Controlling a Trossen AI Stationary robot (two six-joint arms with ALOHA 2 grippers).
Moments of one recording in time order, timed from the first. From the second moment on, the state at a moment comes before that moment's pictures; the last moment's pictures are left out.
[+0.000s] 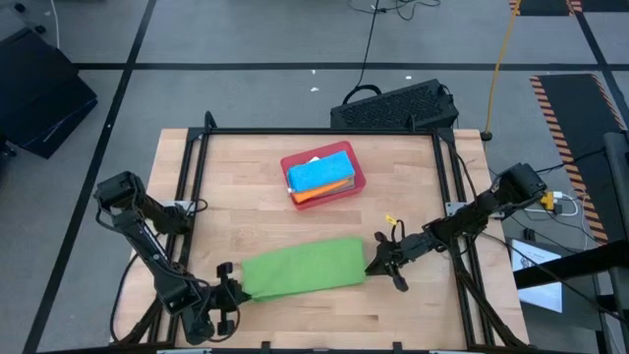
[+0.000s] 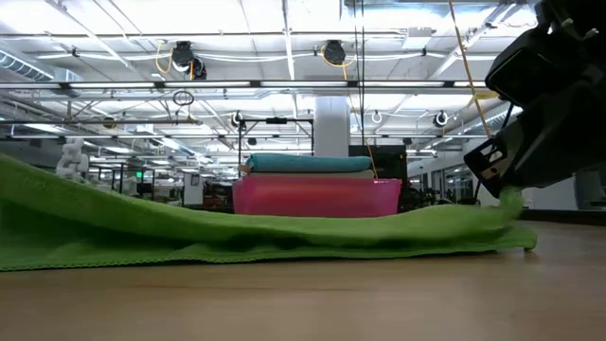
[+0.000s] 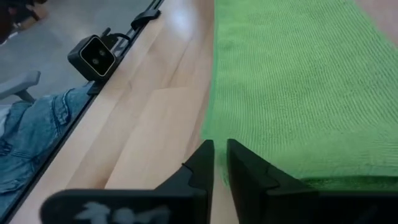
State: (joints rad) left arm -1.03 1.58 0.88 -0.46 -0.62 -1.06; right arm 0.45 1.52 0.24 0.81 -0.01 0.40
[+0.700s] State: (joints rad) left arm -0.90 1.58 0.81 -0.42 -0.81 -1.08; right arm 0.40 1.54 0.30 0.87 0.21 0.31
